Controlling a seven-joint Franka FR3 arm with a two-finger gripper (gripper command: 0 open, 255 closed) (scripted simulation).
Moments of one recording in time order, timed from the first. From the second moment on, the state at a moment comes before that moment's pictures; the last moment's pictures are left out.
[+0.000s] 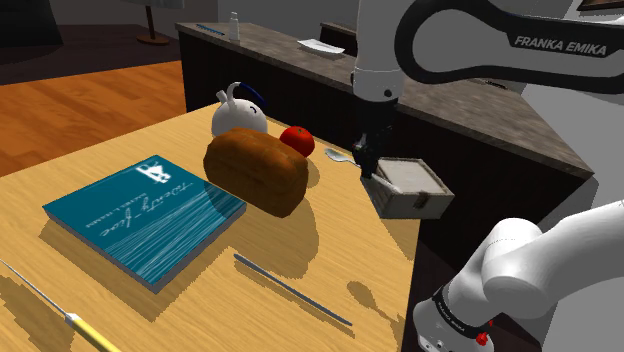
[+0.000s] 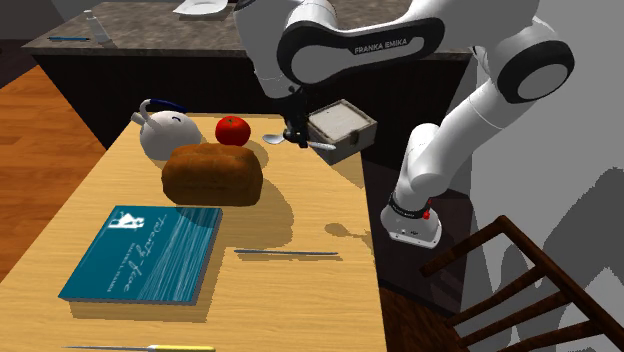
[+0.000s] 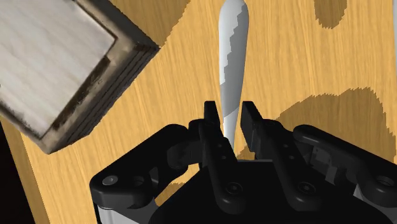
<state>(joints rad) 0.22 -0.43 0.26 -2.11 0.03 1.44 0.21</state>
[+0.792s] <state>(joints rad) 0.14 -0.62 0.03 -2.25 -0.12 1.41 -0.07</state>
